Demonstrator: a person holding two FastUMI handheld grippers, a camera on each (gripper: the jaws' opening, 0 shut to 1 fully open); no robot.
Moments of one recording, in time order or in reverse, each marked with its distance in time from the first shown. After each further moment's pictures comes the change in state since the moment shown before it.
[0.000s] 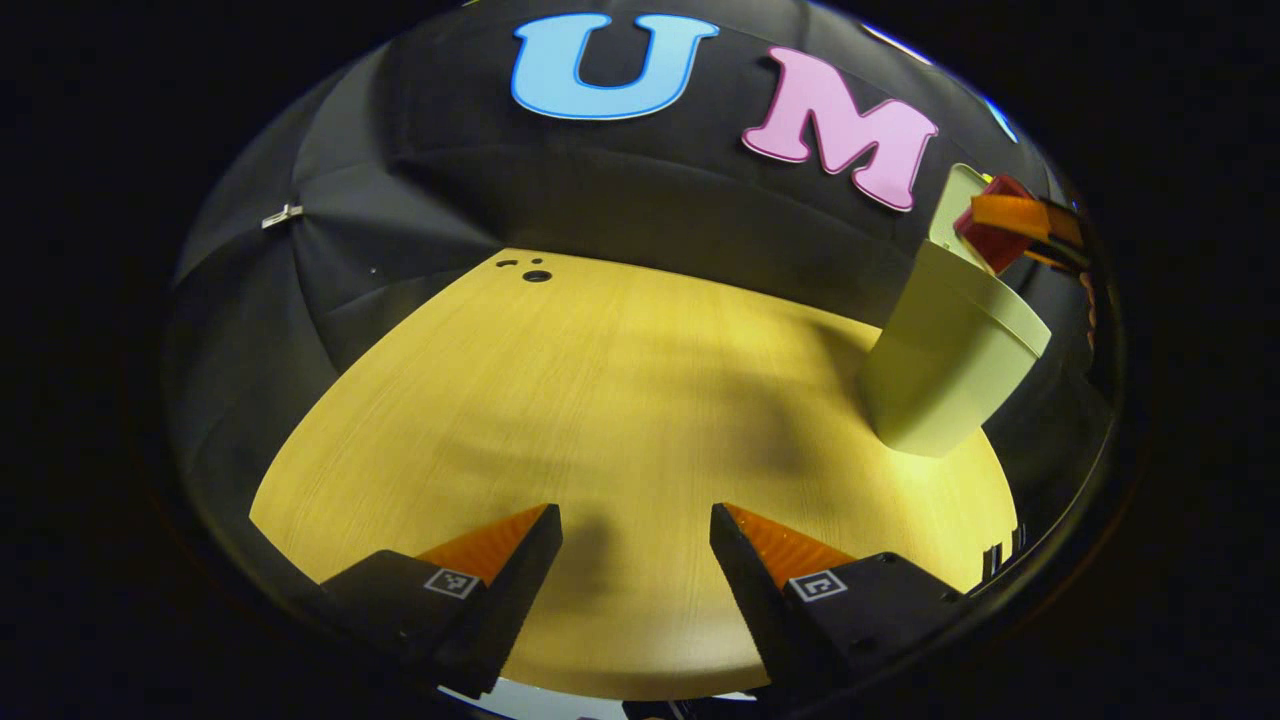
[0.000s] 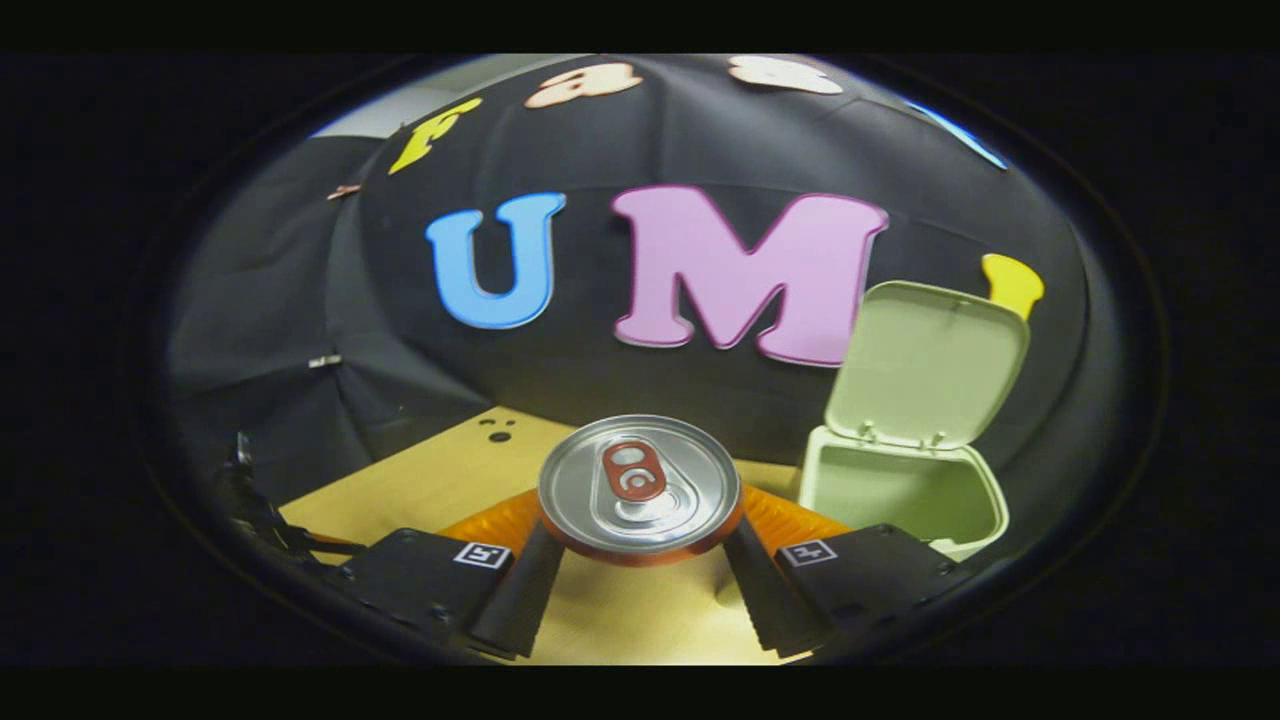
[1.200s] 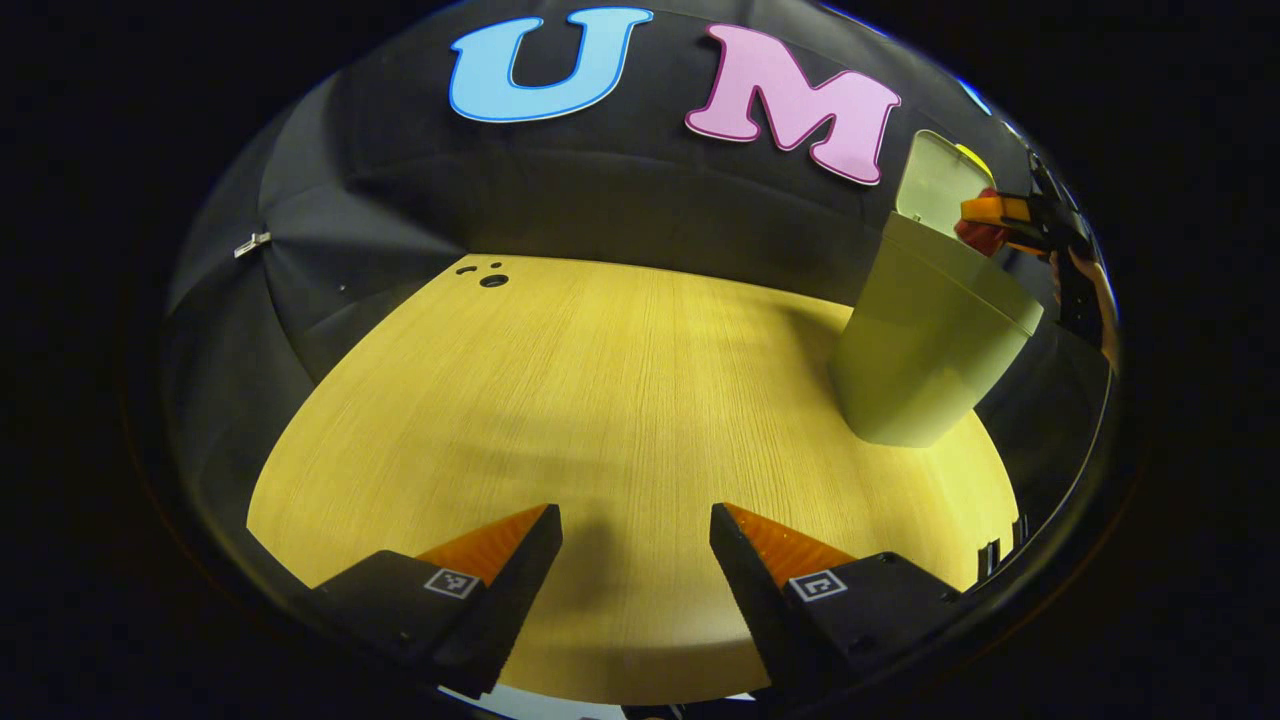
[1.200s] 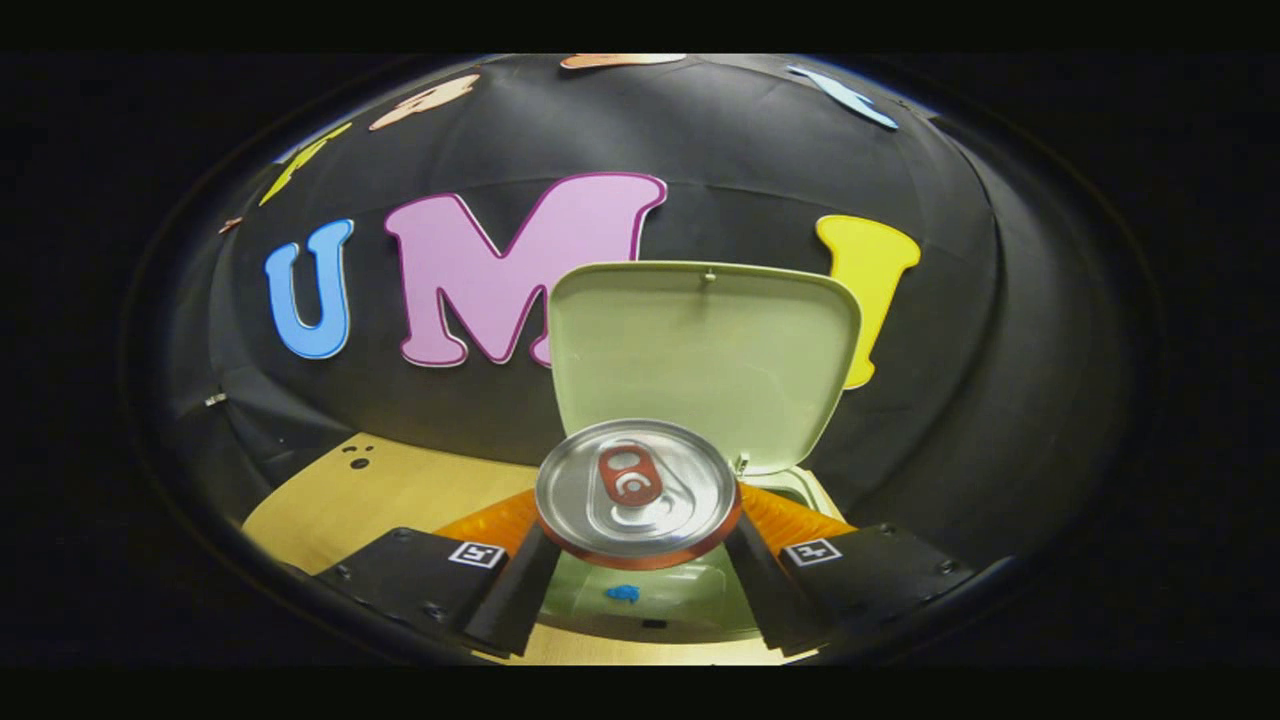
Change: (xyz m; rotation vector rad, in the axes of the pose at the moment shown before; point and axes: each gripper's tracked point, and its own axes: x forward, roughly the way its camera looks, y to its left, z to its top) left arm 0.012 -0.055 0.006 0.039 0.028 -0.001; right arm 0.036 -0.186 -0.006 0.054 0.035 -0.292
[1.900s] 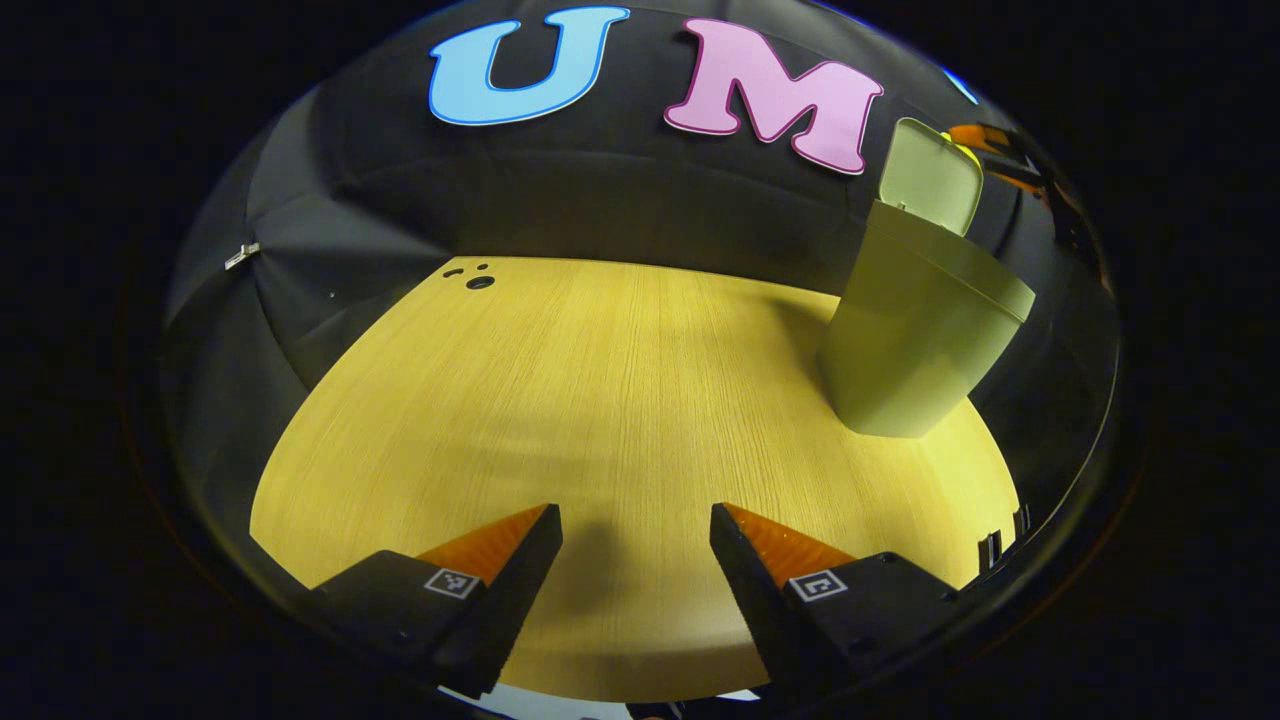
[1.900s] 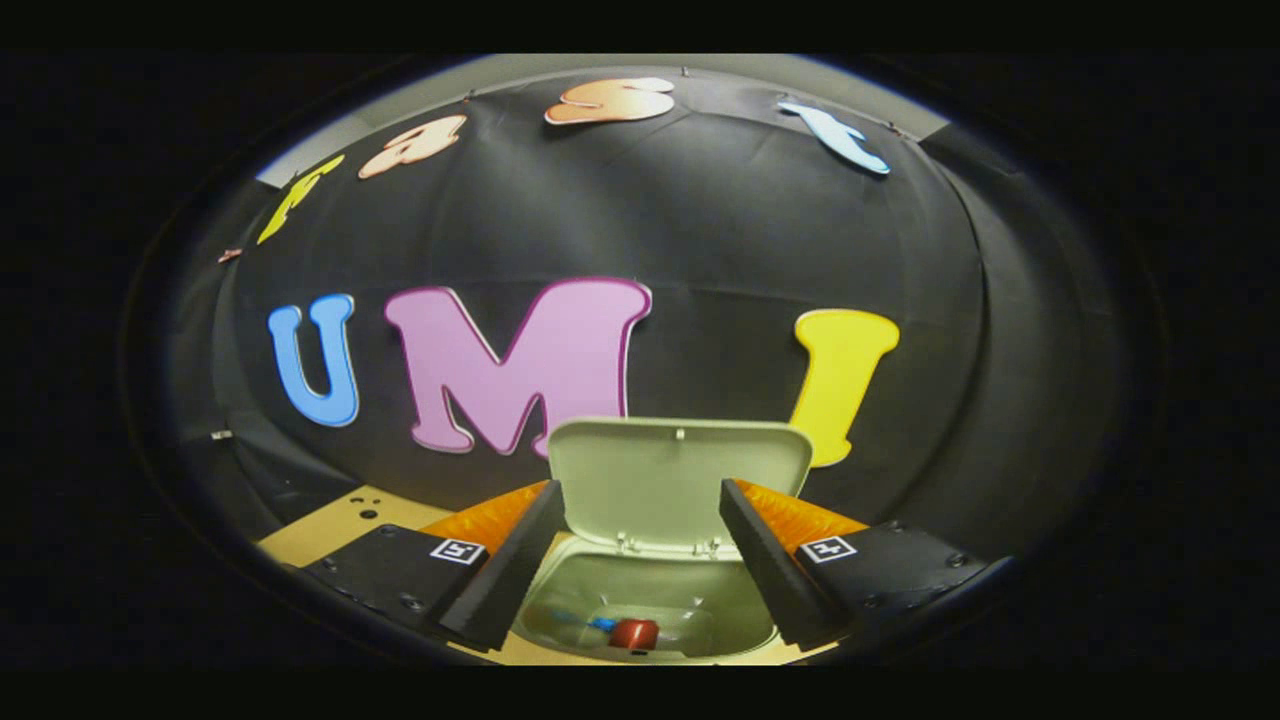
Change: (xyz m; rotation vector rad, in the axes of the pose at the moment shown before) left arm -0.002 -0.013 -0.004 0.037 0.012 -0.016; right arm -0.038 -0.011 0.140 0.046 -0.249 0.000
